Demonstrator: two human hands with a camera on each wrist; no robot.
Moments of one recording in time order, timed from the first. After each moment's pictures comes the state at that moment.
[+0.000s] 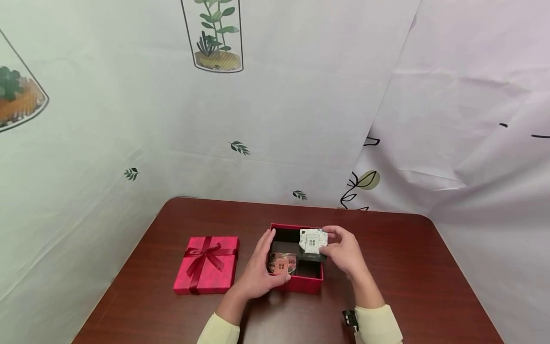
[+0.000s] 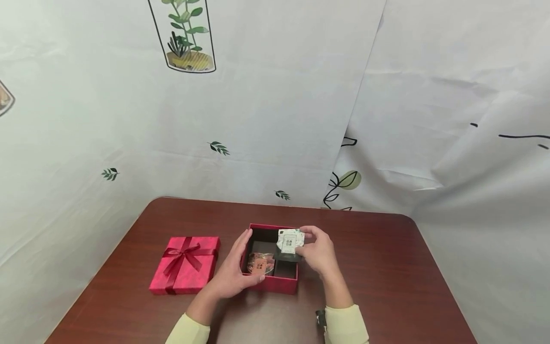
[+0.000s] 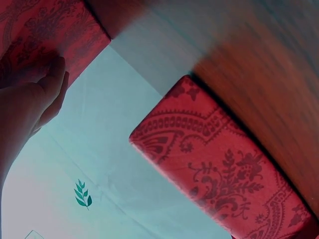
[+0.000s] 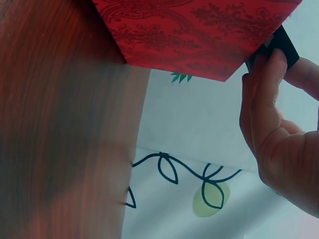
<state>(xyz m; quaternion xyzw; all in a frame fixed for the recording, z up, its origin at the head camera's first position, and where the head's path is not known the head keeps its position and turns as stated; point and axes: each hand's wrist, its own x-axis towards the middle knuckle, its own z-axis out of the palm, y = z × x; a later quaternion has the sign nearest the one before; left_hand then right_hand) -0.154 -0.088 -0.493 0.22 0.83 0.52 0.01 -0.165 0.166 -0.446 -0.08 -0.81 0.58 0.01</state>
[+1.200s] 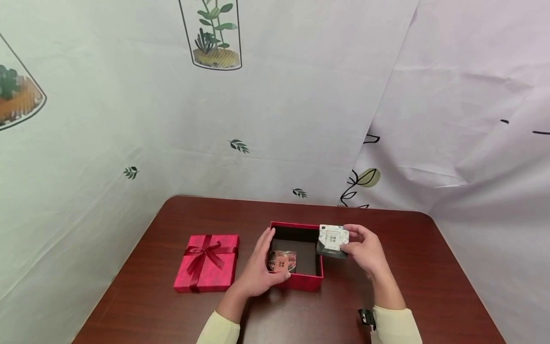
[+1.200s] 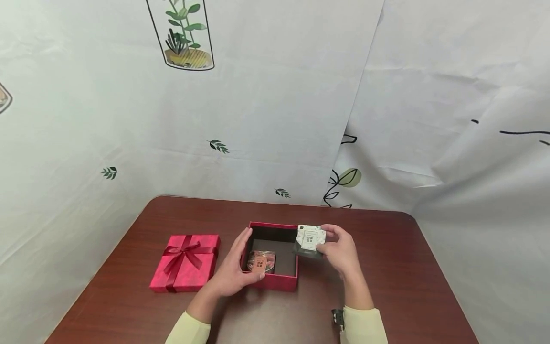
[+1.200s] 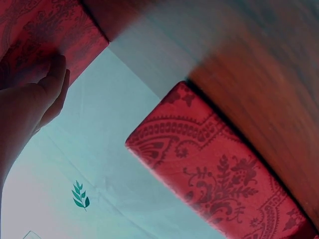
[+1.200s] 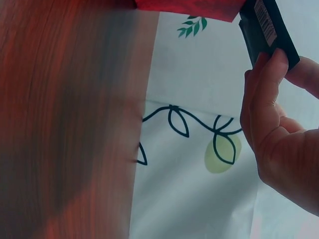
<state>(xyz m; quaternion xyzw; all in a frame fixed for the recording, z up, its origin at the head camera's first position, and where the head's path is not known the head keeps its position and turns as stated) -0.156 -0.087 -0.497 0.22 0.82 0.53 0.01 -0.159 0.214 -0.445 -0.11 -0.81 0.57 0.01</state>
